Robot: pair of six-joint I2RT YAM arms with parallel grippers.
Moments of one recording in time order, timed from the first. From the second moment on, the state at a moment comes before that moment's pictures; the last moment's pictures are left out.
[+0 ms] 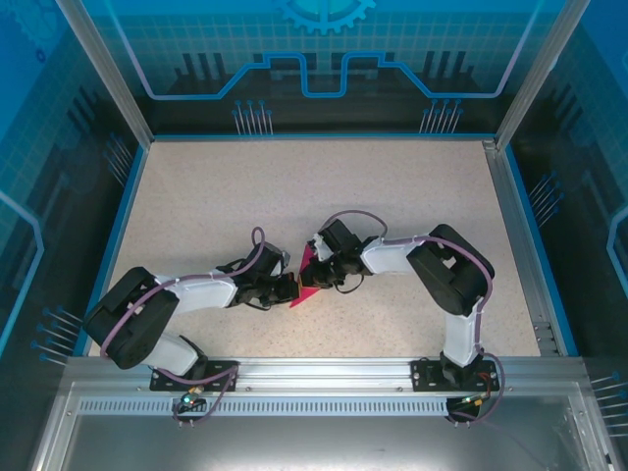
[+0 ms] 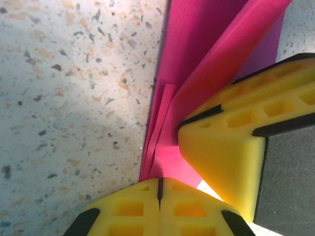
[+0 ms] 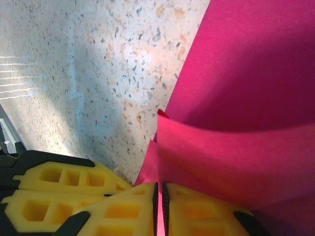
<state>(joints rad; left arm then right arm) -0.60 1.47 0.51 -0.05 0.31 -0.82 0.73 1.92 0.99 -0.09 -0.55 0.71</state>
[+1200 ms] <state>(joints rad) -0.60 1.48 0.50 0.00 0.31 -0.82 0.70 1.94 1.04 -0.12 -0.54 0.68</state>
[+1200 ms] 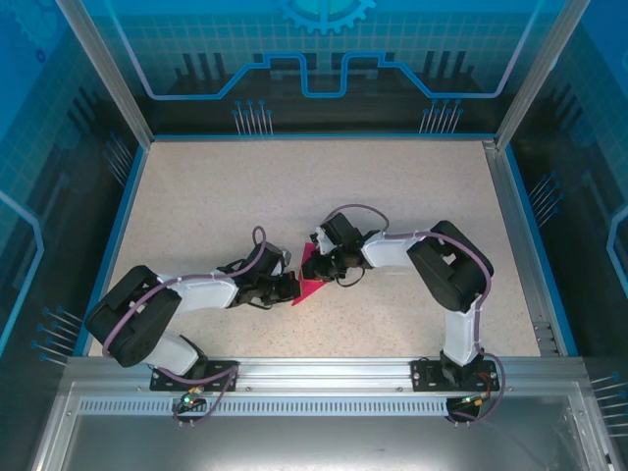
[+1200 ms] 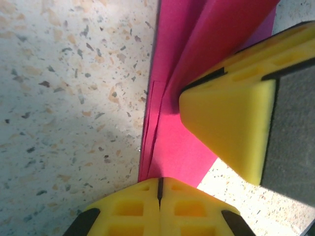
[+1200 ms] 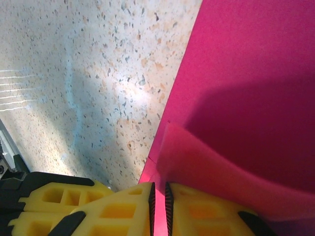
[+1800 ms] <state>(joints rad) -0.61 1.47 0.49 0.03 0.29 -0.82 0.53 2.05 1.17 -0.18 -0.69 0.59</state>
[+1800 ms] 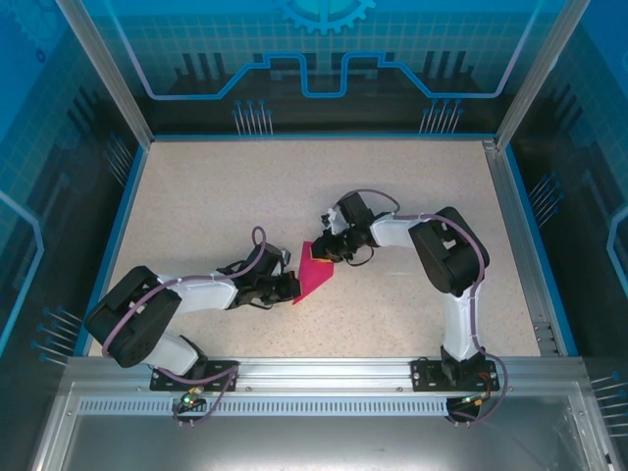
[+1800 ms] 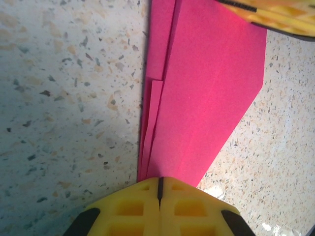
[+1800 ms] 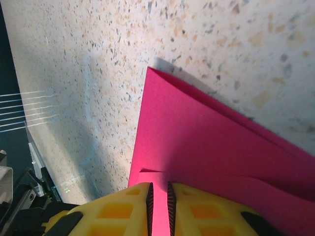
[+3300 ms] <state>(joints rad) -0.61 1.42 0.49 -0.07 0.28 -0.82 0.63 1.96 1.03 -0.06 -0.58 0.62</state>
